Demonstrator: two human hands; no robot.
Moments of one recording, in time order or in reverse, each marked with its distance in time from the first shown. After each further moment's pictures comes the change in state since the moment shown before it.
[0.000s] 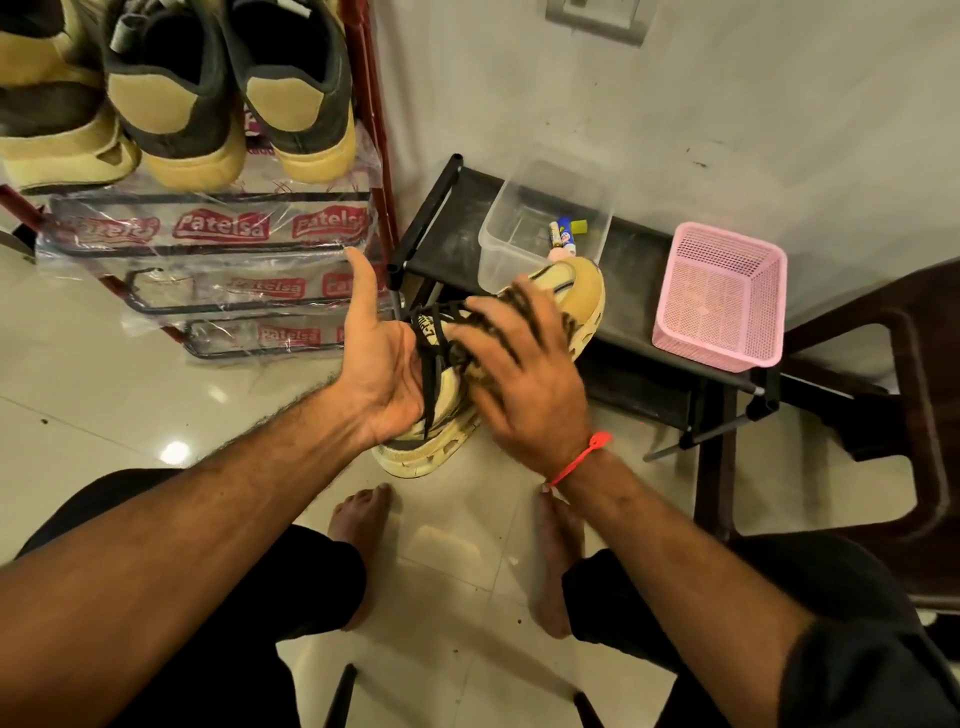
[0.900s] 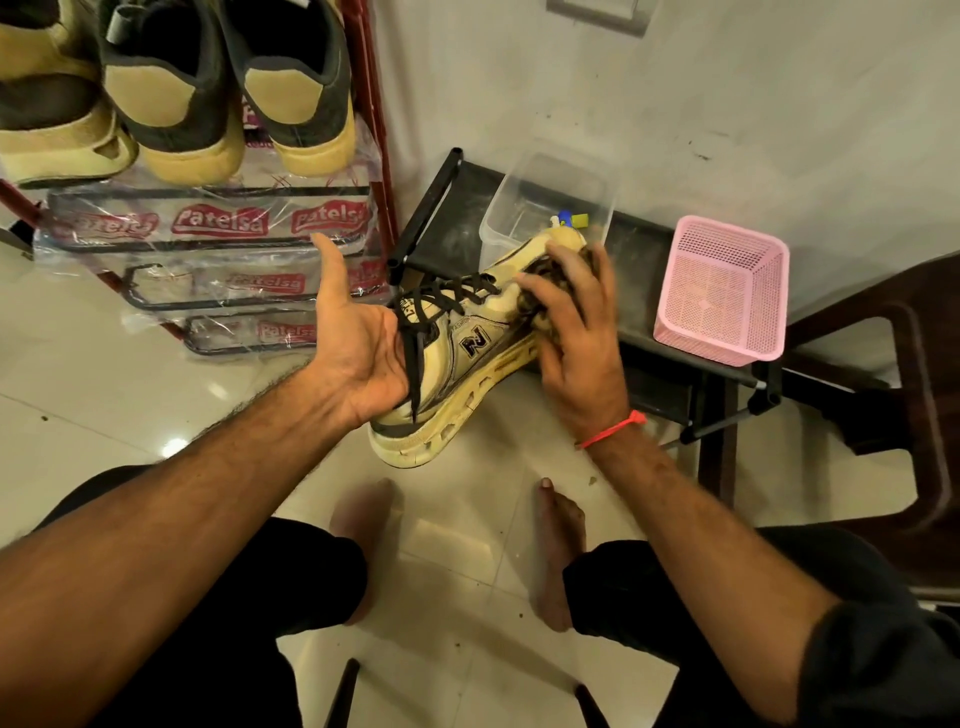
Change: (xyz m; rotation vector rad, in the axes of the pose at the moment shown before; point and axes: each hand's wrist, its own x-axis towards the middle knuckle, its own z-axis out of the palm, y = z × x) left_hand -0.002 0.015 -0.001 -0.061 0.004 0.072; right_hand 0.007 0.039 -0.008 0.094 0.109 0.212
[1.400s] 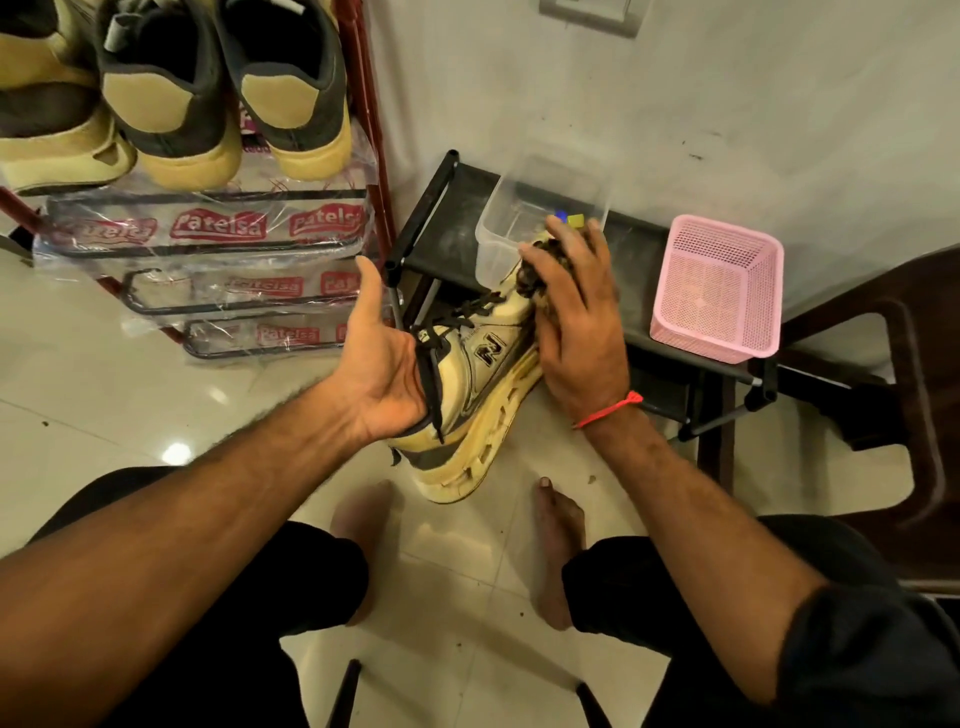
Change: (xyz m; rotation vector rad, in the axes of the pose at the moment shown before) left_hand 0.000 -0.016 0.002 -0.068 -0.036 -0.182; right_hand 0.016 -0.001 -0.002 -0.051 0.062 -0.028
